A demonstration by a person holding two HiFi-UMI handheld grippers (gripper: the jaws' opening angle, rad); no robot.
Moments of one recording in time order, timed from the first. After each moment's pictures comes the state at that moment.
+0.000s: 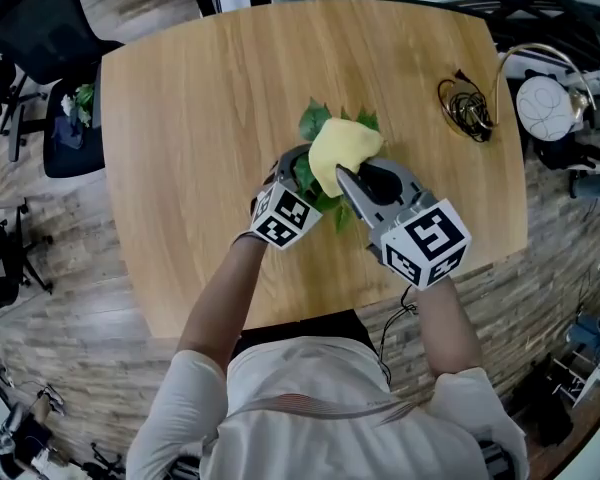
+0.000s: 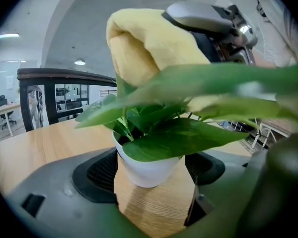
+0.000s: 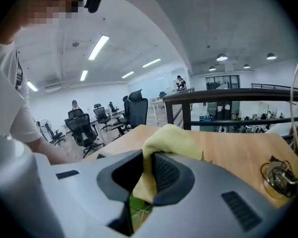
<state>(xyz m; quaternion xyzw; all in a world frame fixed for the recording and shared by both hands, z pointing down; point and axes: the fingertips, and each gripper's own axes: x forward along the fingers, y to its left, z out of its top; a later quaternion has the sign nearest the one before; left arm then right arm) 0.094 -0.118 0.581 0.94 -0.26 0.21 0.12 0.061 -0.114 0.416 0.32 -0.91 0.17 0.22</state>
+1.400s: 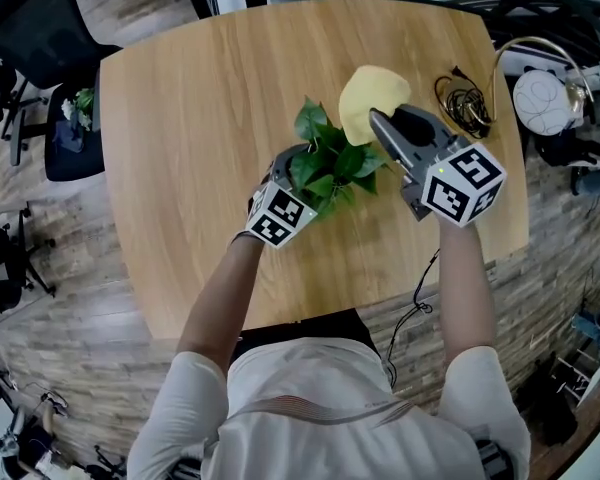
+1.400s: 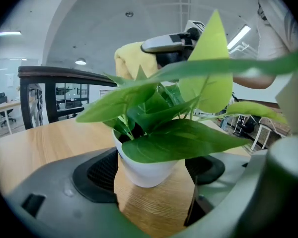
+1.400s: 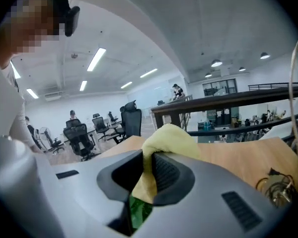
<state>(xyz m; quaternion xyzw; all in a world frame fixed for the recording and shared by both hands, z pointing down) 0.095 -0.119 0.581 0.94 -0.26 0.20 0.12 0.120 -0.194 0.402 0.33 -0.92 0.17 0.15</state>
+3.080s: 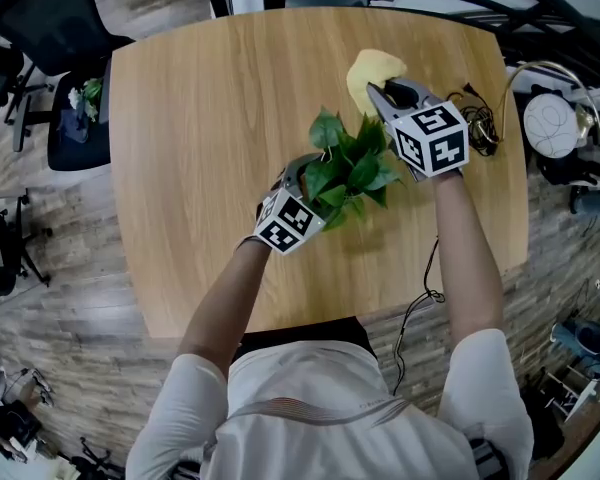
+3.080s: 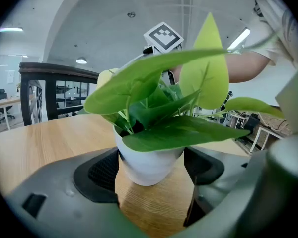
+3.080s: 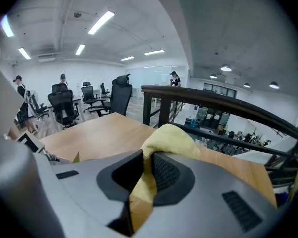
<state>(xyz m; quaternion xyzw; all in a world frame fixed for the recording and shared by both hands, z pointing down) 0.094 -0.116 0.583 0.94 -0.25 0.19 0.13 0.106 -0.280 0.468 0.36 -0.87 0.08 0.31</state>
